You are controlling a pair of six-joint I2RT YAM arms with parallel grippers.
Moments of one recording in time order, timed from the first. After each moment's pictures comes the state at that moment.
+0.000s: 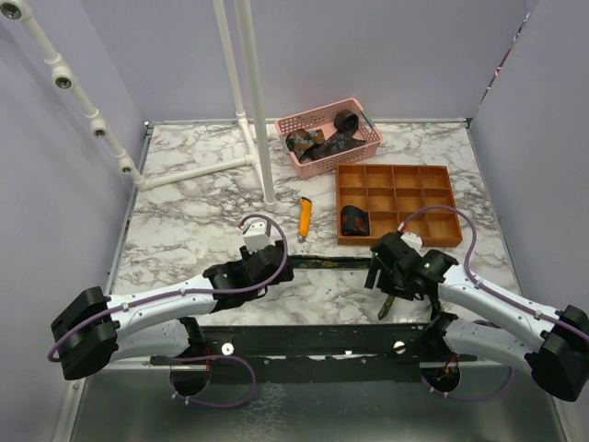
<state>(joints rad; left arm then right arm) -1.09 1.06 0.55 -0.27 -0.52 -0.96 0.75 0.99 0.60 -0.77 0.25 0.99</state>
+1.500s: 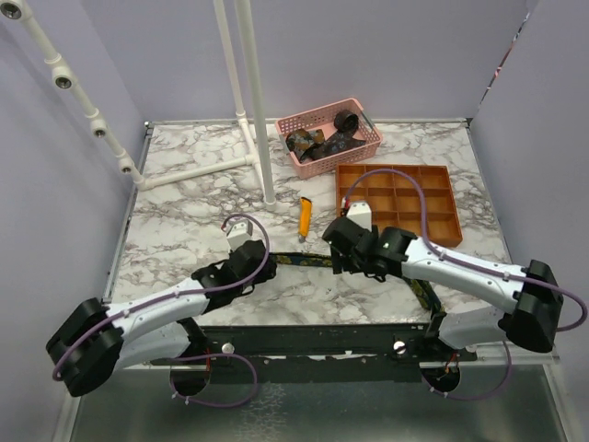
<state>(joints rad) -0.85 1.09 0.38 -0.06 -0.36 -0.94 0.98 1.29 1.04 -0.88 0.47 0.78</state>
